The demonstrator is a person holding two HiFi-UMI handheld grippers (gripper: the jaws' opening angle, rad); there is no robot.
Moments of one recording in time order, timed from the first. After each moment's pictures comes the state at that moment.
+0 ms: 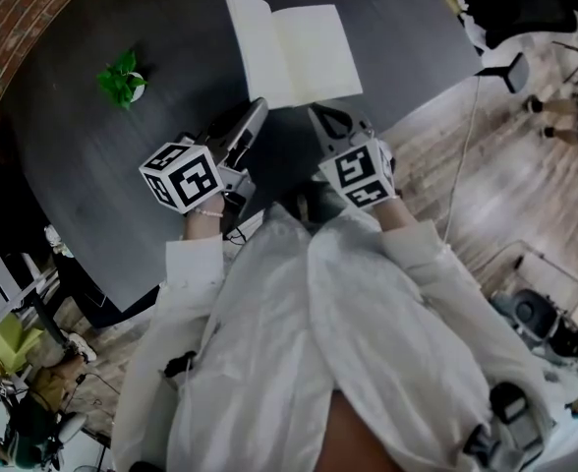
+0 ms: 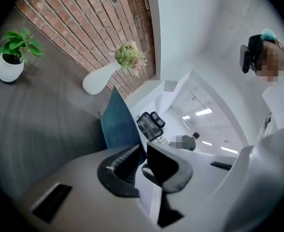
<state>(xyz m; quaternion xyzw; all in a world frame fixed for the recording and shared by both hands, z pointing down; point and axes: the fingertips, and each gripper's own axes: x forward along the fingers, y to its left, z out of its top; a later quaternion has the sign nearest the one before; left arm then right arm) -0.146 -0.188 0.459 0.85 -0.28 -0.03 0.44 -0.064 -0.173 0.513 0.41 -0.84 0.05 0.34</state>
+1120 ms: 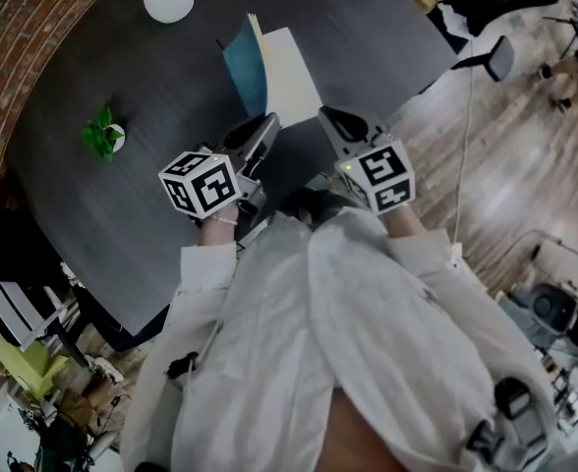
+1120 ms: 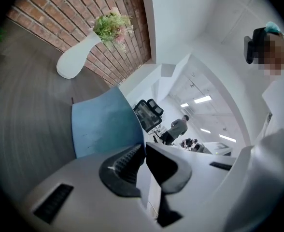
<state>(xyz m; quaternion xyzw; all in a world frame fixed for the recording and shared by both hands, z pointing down) -0.045 -0.204 0.466 0.87 -0.25 0.04 0.43 0.038 -0.196 0.478 0.47 -0.83 0.15 0.24</state>
